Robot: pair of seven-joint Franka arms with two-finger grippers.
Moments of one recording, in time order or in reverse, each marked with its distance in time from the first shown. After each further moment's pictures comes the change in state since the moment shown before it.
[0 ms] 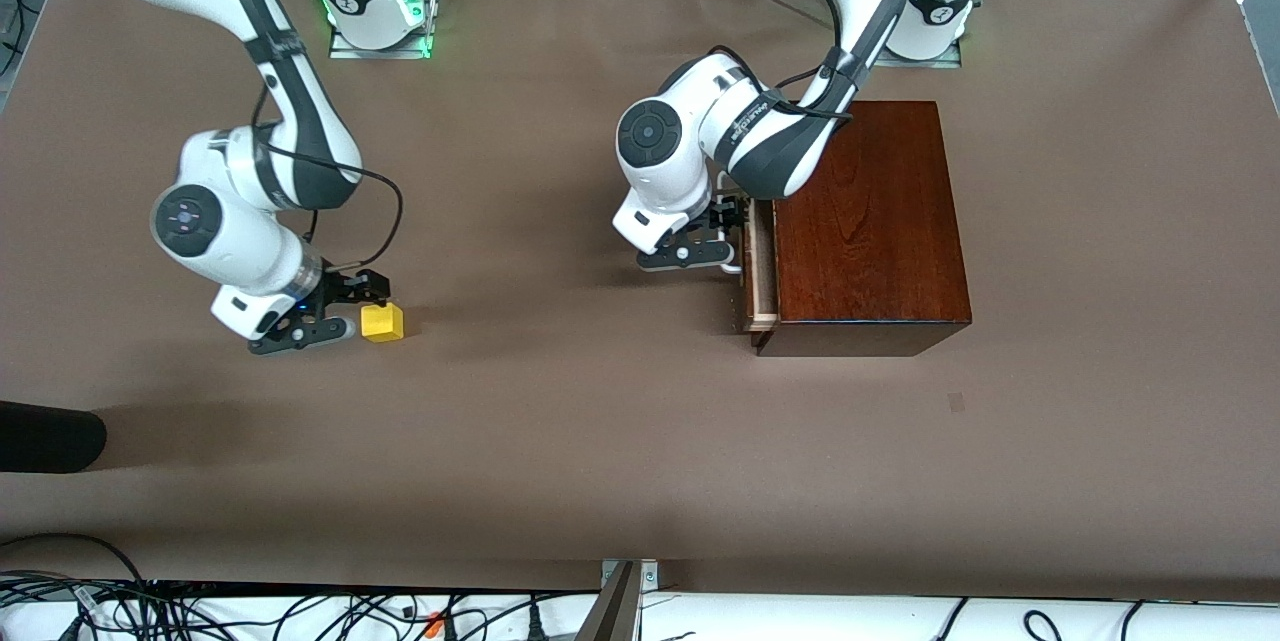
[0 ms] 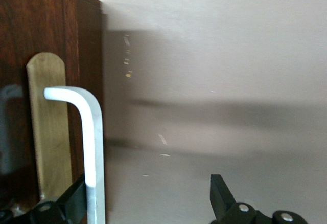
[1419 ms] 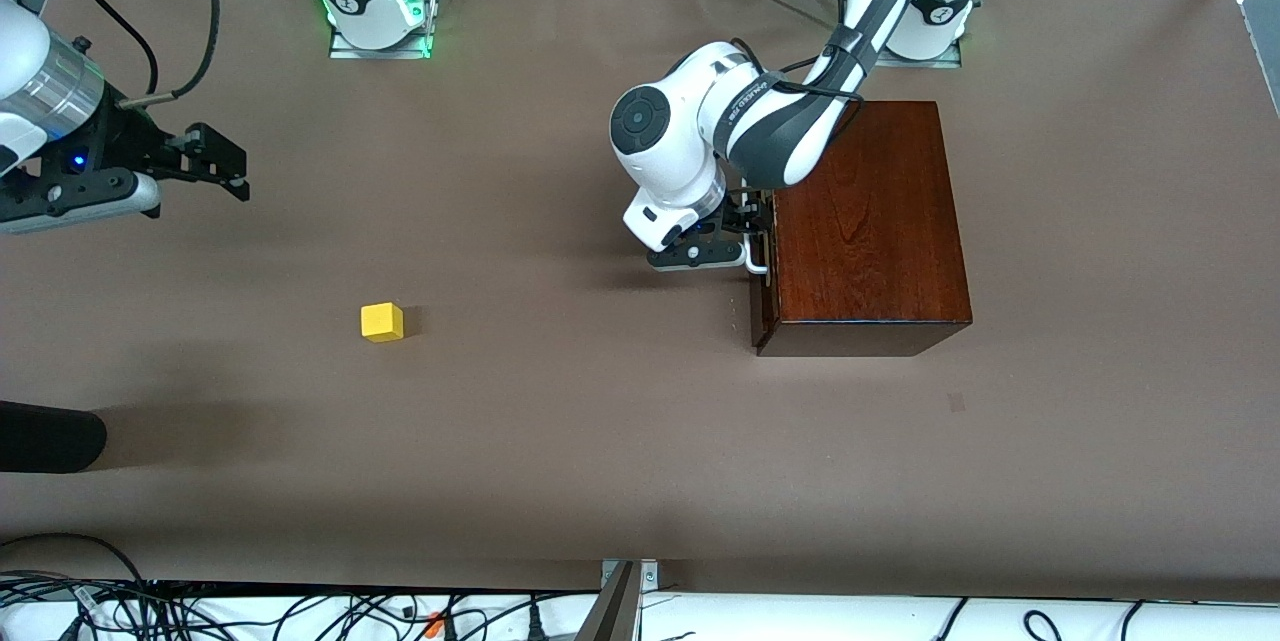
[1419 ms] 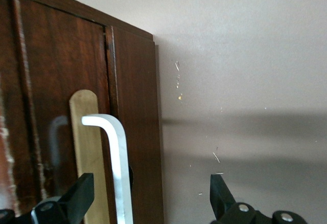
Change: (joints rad) left arm 0.016 -0.017 -0.005 0.010 0.196 -0.128 0.044; right arm -0.018 -0.342 -0.014 0.367 -0.007 -0.633 -0.021
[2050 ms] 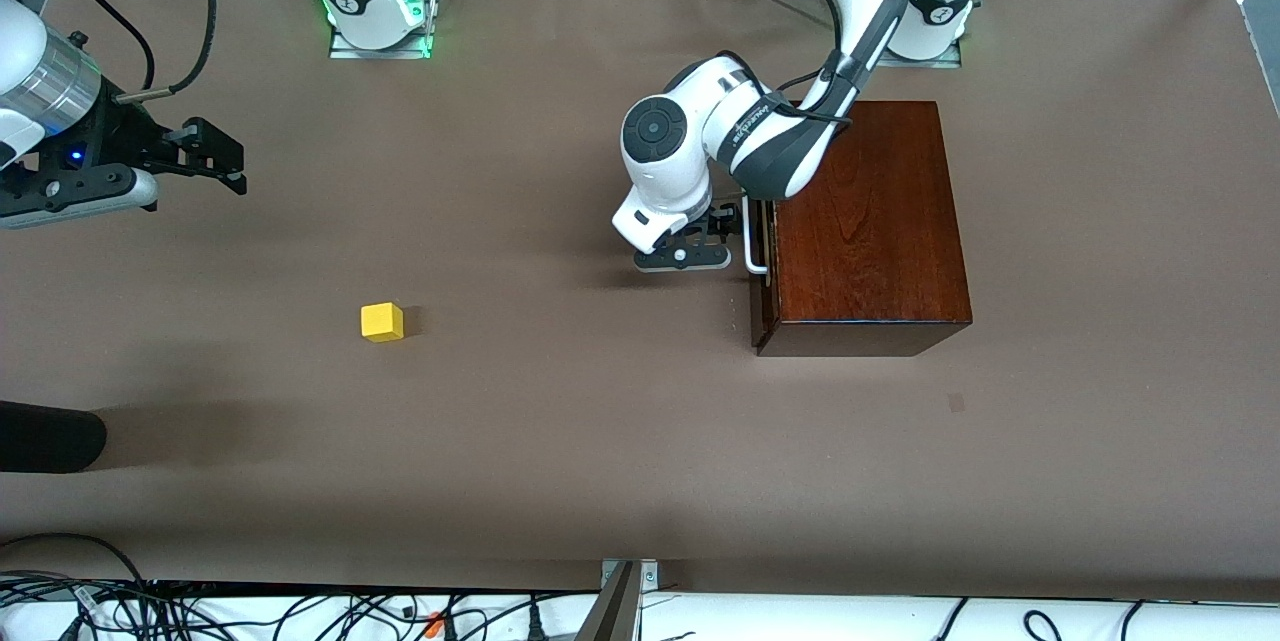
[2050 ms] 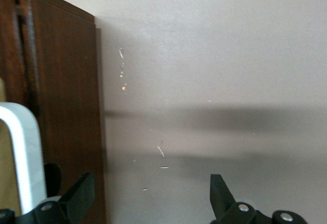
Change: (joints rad) left arm 0.006 0.002 0.002 -0.046 -0.152 0.163 -0.007; right arm -0.001 -0.024 -0.003 0.000 -0.008 -0.054 0.002
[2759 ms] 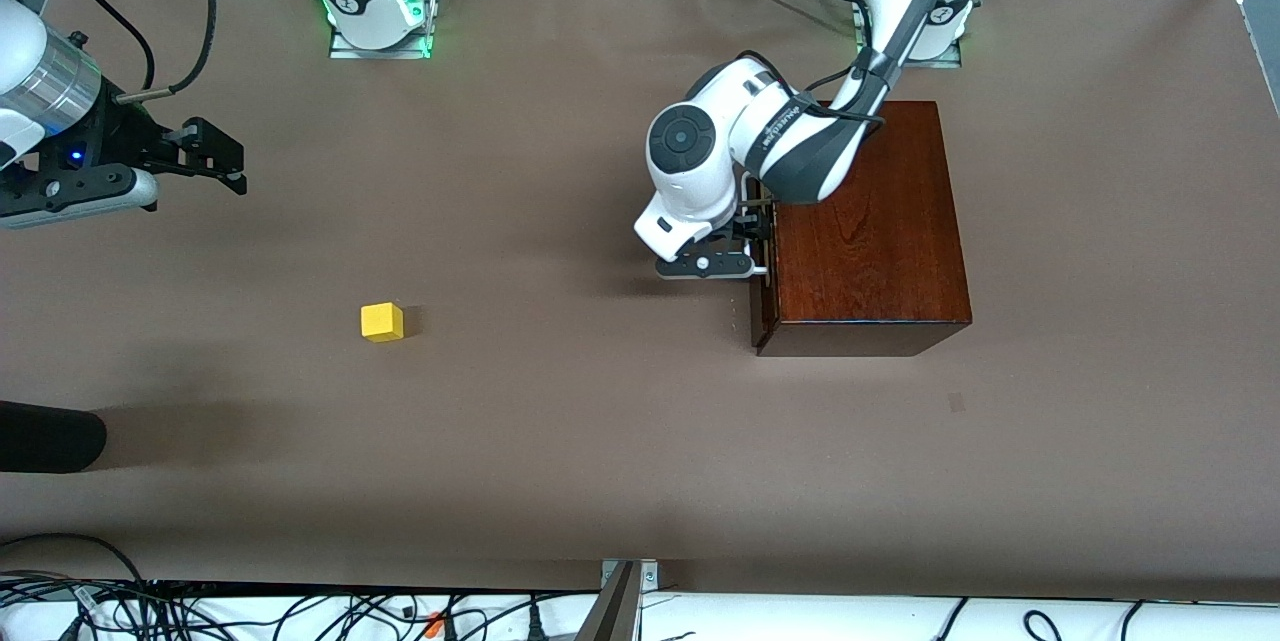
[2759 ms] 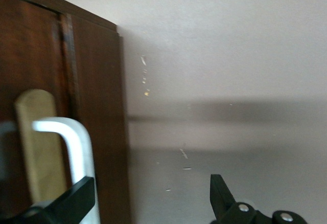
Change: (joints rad) left arm 0.029 -0.022 -0.007 -0.027 0.000 0.001 0.050; right arm 0.000 0.000 0.000 0.000 0.000 0.000 0.000
